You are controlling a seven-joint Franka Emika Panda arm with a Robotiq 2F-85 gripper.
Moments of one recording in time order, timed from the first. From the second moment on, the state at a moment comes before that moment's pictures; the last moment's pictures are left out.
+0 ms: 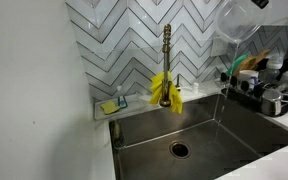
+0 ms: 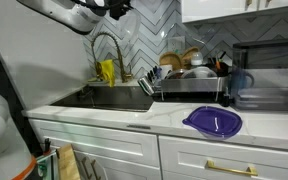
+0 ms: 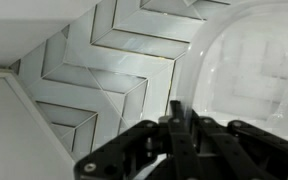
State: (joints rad) arm 0.20 -0.32 0.06 -2.23 -0.39 3.38 -0.62
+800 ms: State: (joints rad) arm 0.12 -0.32 0.17 -2.18 -0.46 3.13 -0.63
